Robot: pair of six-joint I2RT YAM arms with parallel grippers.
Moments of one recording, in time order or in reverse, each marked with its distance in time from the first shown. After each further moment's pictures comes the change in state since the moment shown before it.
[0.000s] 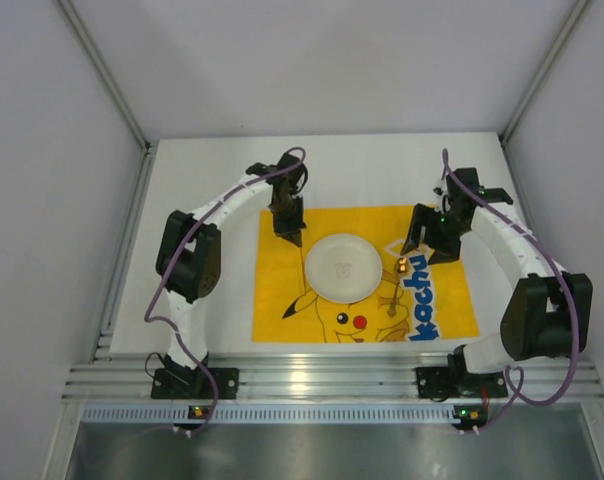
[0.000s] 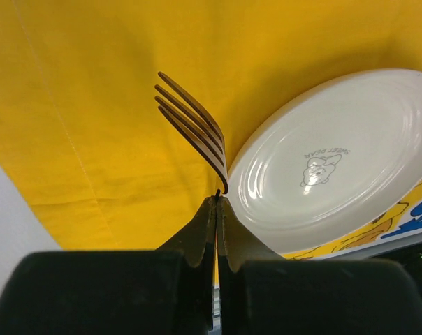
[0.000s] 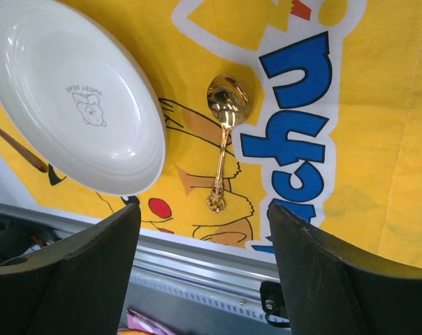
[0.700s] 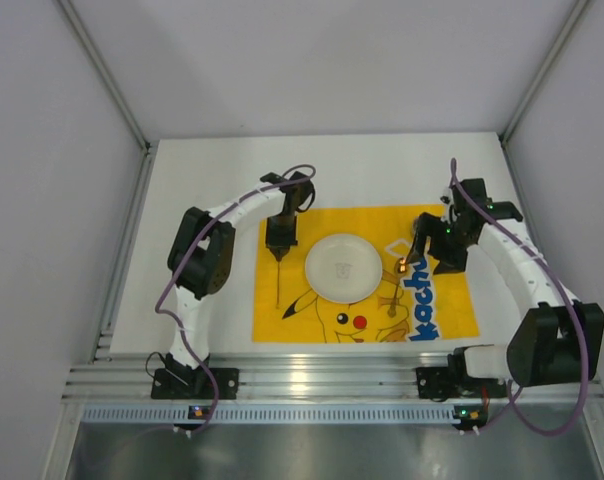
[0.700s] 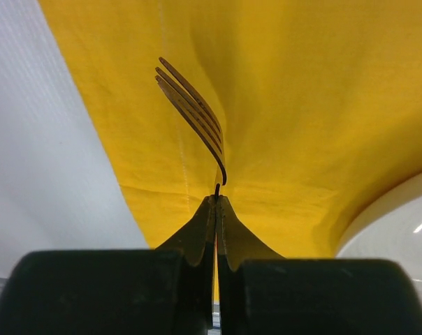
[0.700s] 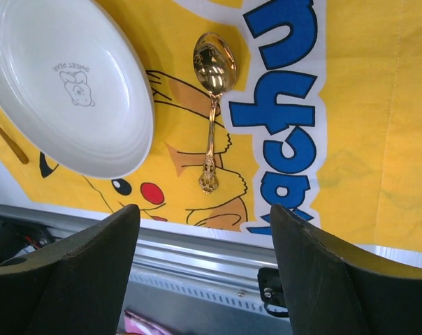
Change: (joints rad) left arm -0.063 0.093 -0.026 -0.132 -0.303 0.023; right arm 0.000 -0.153 -0.088 -0.032 0.034 0.027
